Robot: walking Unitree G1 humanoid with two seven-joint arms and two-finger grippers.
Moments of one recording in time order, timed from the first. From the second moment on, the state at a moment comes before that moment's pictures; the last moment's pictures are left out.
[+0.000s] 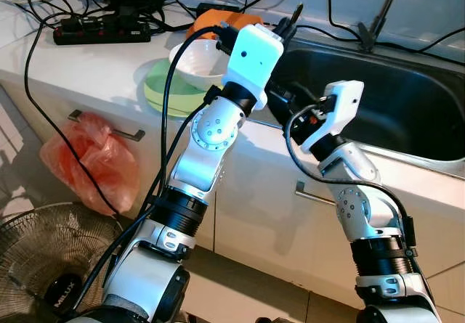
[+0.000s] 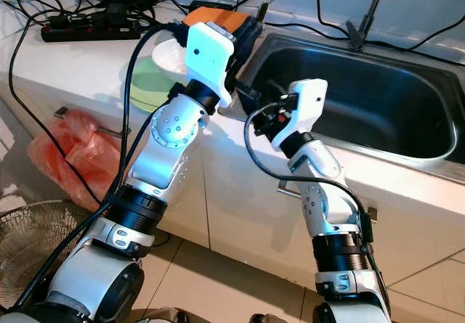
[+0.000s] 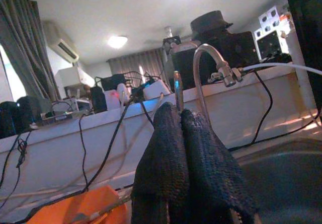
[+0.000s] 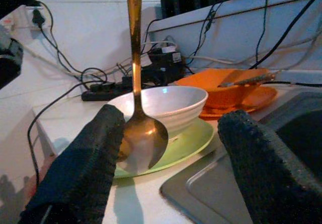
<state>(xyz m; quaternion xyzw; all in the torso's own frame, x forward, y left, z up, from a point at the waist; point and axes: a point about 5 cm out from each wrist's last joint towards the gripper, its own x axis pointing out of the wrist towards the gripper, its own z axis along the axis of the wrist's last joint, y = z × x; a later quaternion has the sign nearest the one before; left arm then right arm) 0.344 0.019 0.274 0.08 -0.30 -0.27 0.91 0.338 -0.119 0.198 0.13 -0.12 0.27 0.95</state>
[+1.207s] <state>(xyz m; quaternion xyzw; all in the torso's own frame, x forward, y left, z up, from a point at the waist) 0.334 0.001 0.266 0.08 -0.28 -0.31 0.90 0.342 -0.115 0.206 0.14 -0.13 0.25 0.95</state>
